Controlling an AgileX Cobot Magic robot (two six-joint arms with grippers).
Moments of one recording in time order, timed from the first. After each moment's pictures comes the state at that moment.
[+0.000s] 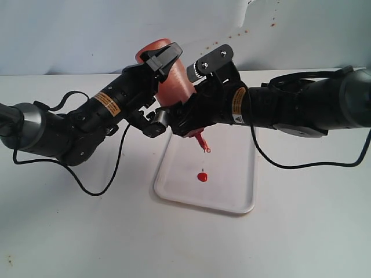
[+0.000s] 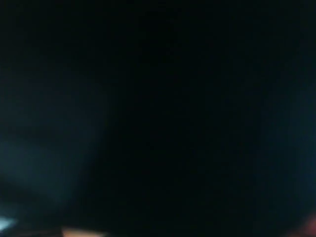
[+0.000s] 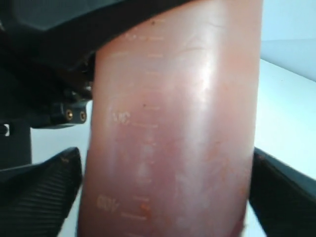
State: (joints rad) left arm -0.39 2.13 -1.04 0.32 -1.17 2.07; right arm 0.46 1.92 -1.08 -0.93 -0.50 0.73
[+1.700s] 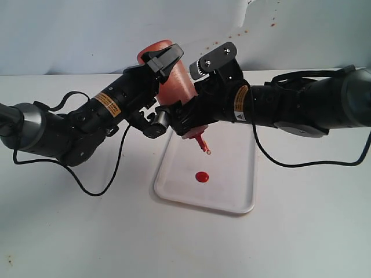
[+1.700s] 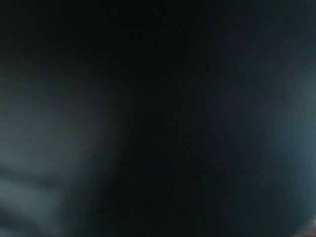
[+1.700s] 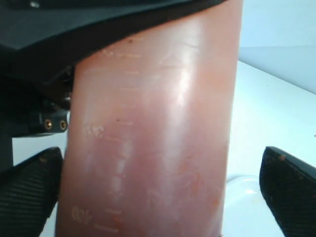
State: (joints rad) left arm -0.39 2.13 -1.04 0.33 -1.18 2.06; right arm 0.46 1.92 -1.08 -0.89 -0.50 0.69
